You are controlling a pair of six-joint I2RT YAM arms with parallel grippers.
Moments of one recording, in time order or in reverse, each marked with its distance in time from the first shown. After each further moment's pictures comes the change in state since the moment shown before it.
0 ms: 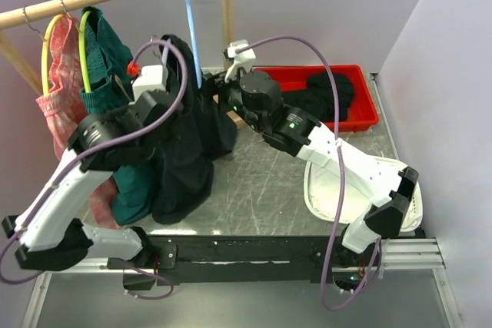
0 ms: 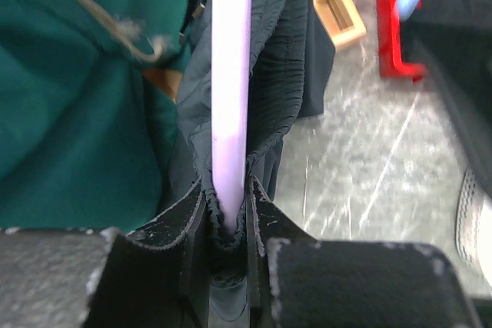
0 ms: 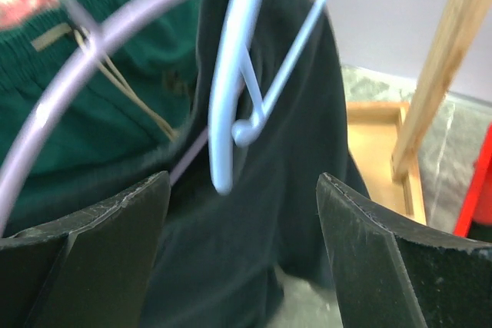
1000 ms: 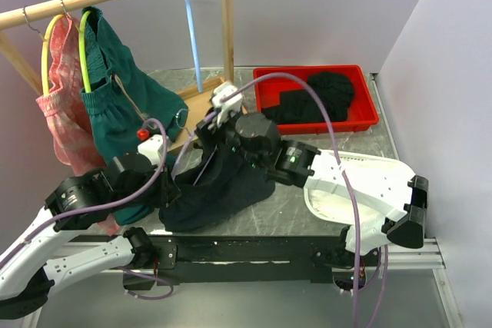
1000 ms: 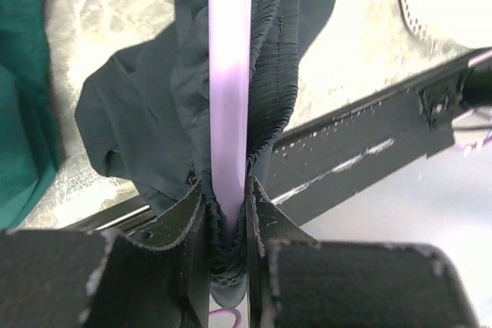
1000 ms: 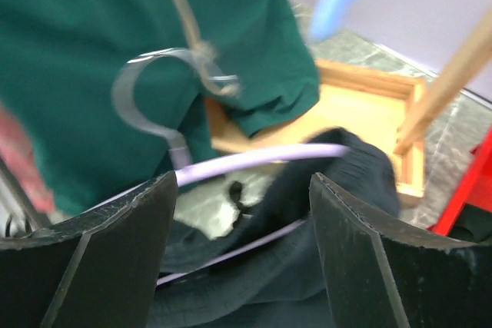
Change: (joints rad) left arm -0.016 -0.501 -0.661 0.213 0.562 0.113; right arm 0.178 -0.164 -0.329 0.092 0.059 -0.166
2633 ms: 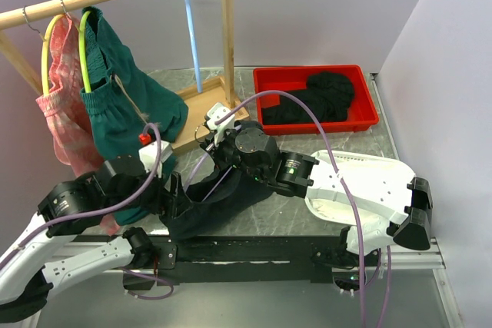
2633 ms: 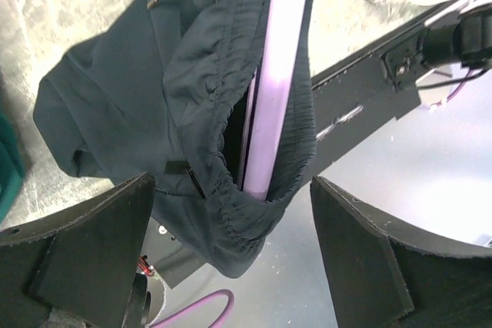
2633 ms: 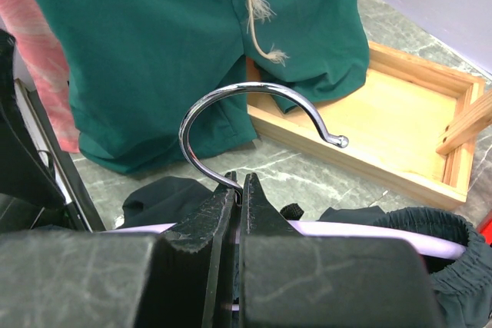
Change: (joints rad) left arm 0.003 -0.036 0.007 0.002 0.133 0.043; right arm 0.041 -0.043 -0.134 0.058 -0.111 -0.038
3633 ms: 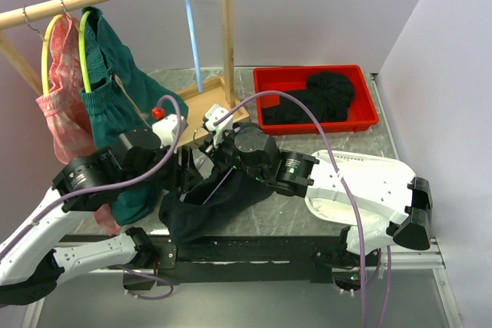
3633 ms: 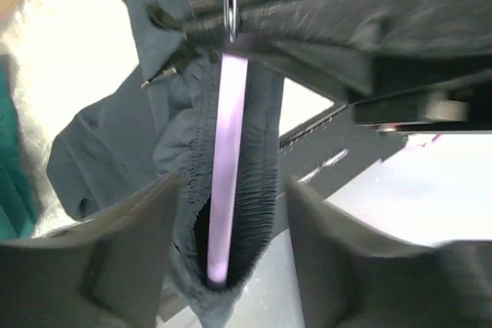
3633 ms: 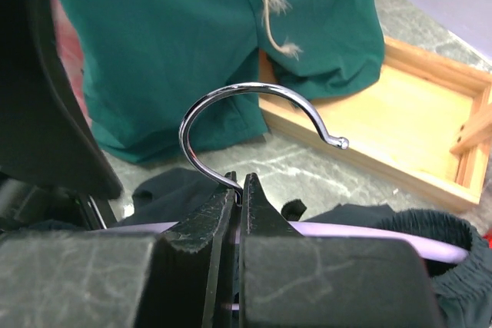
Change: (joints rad) left arm 0.000 0.224 0.191 0.054 -0.043 0.028; right arm 0.000 0.006 0.024 -0.033 -0.045 0.006
